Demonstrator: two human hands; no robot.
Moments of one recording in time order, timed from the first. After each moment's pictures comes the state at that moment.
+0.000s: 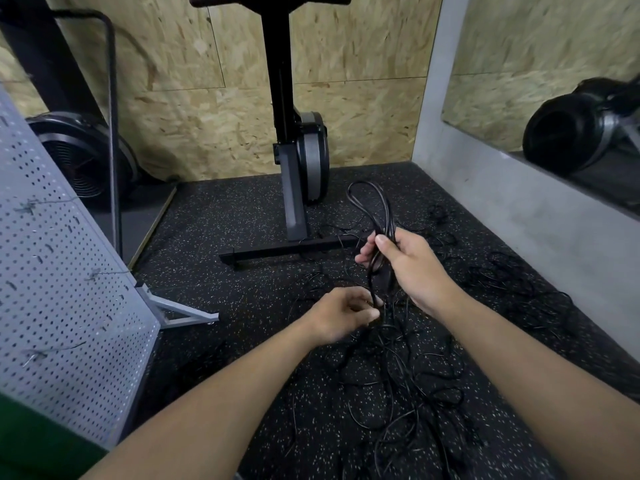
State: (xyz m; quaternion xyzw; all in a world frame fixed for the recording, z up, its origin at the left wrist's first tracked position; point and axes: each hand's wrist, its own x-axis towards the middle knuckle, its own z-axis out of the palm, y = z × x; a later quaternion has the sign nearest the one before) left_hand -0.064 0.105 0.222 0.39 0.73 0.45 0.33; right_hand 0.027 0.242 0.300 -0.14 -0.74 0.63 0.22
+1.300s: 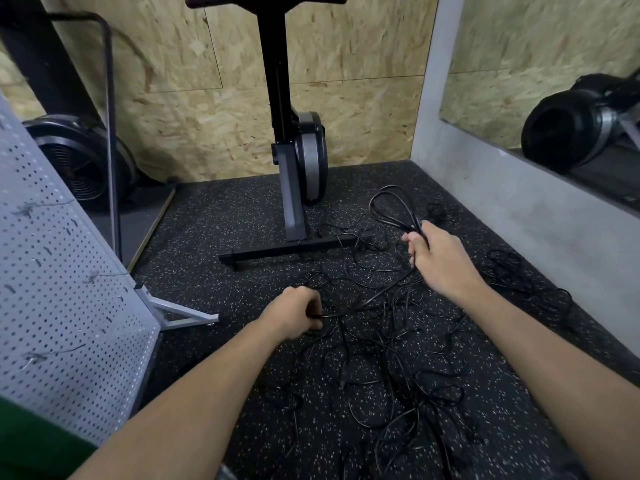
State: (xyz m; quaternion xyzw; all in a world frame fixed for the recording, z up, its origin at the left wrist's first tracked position) left_hand -0.108 0.065 0.223 0.36 0.90 0.17 0.19; right_hand 0.046 0.285 0.306 -0.24 -0.89 0.32 0.21
